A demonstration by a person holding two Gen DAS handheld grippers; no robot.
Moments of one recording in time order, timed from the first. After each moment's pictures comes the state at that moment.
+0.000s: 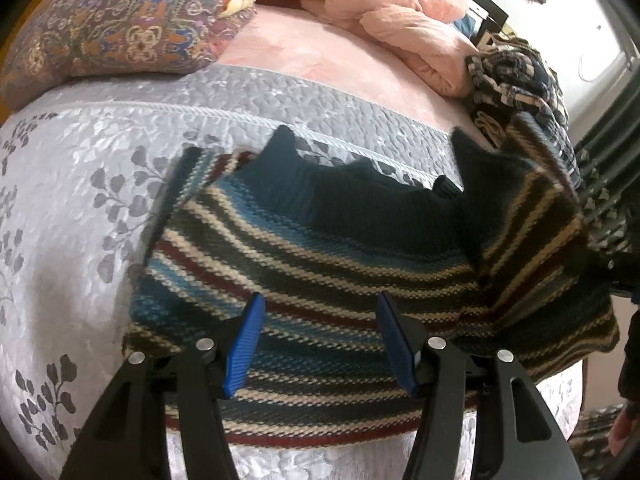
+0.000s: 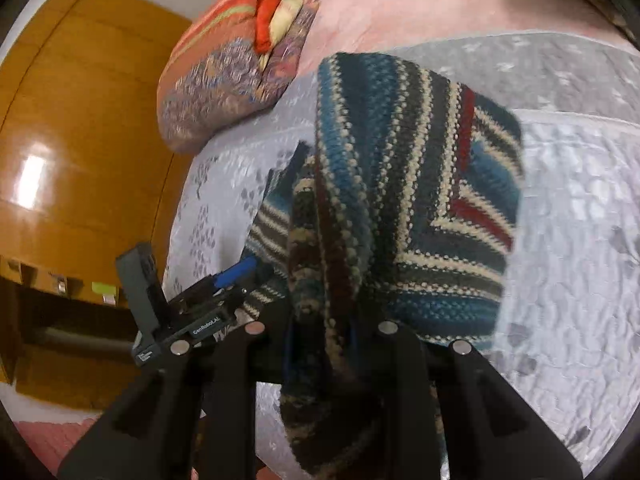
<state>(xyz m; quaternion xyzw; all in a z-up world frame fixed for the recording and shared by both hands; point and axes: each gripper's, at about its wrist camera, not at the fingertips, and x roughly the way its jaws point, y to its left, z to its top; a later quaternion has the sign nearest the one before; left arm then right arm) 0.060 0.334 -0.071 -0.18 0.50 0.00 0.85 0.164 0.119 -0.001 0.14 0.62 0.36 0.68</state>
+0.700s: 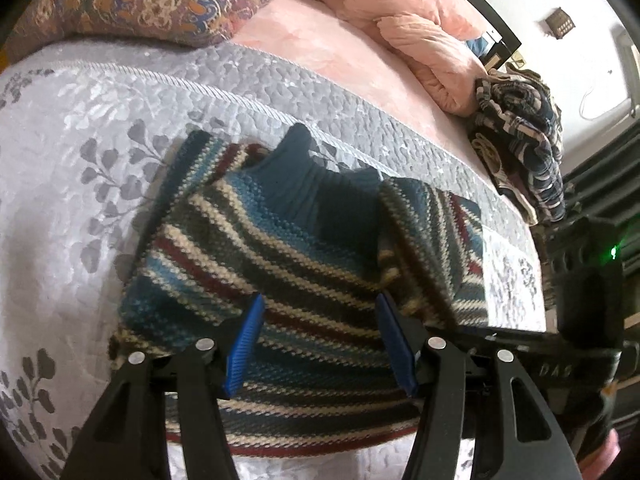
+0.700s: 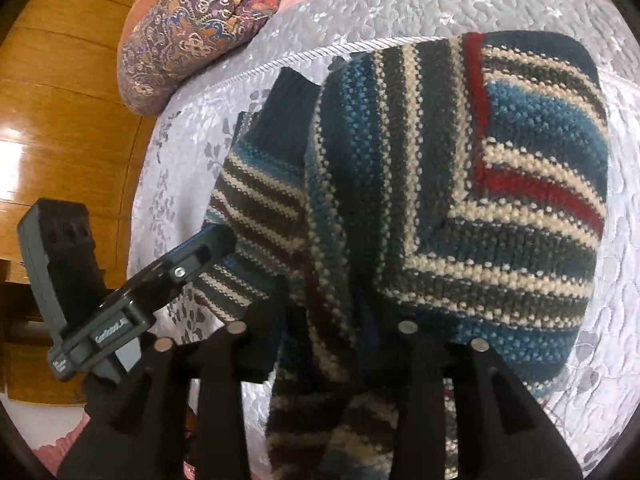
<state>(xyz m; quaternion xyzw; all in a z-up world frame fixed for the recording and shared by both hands) 0.075 0.358 -0.083 -0.27 0.50 -0.03 0.82 0.154 0.193 -0.070 0.10 0.67 0.33 0.66</state>
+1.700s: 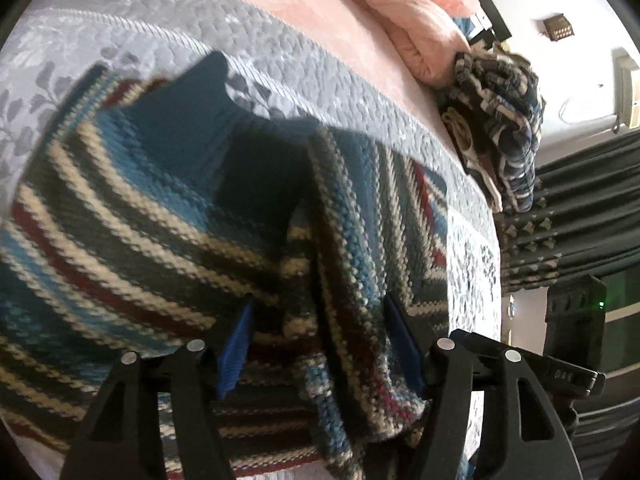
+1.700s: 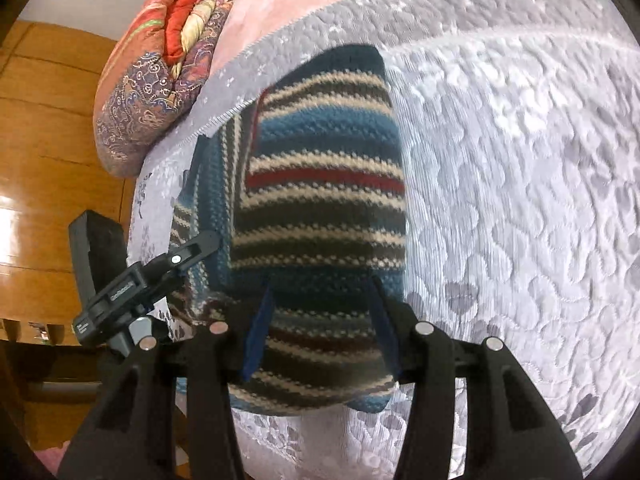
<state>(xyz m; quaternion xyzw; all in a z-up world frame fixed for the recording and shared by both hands) 0.115 0.304 -0.123 -0.32 0.54 -0.10 0.77 0.142 0.059 -0.069 0.18 0.65 0.25 0.69</state>
